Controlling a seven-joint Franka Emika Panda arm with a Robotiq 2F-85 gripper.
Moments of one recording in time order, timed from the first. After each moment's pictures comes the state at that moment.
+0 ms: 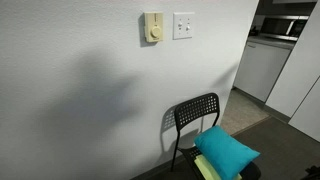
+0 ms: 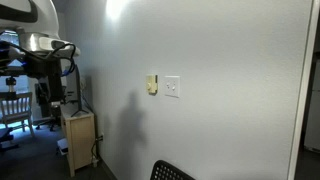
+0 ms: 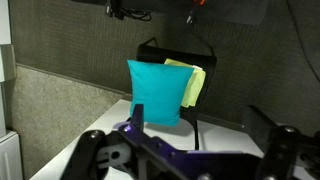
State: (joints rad) arm 0.18 -0.72 0.32 -2.39 0.01 1.64 0.26
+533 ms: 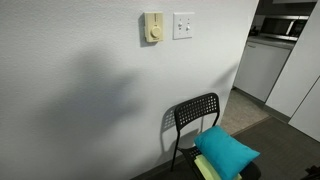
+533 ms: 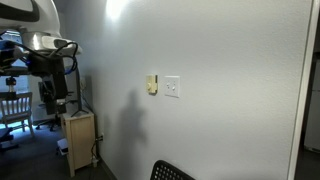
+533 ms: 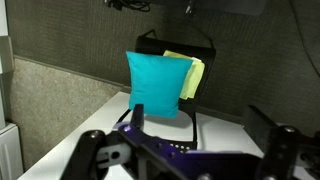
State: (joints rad) arm 0.18 -0.71 0.32 -2.38 0.00 1.68 0.26
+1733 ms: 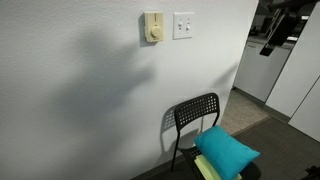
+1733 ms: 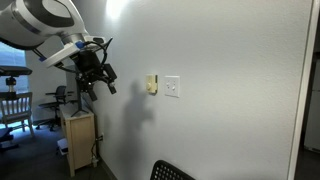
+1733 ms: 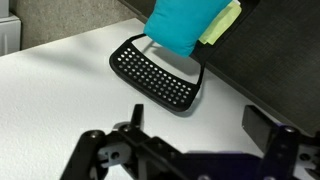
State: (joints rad) arm 0.19 -0.45 0.28 -2.21 -0.24 1.96 0.01
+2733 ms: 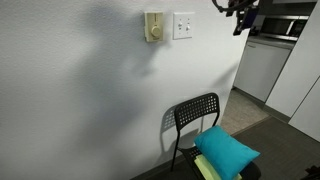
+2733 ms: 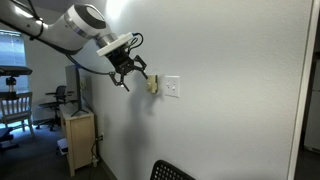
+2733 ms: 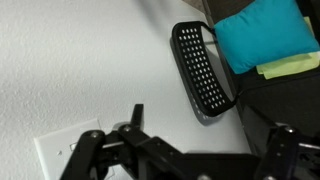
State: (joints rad) arm 0.19 -0.12 0.24 -1.87 -0.57 1.97 -0.51
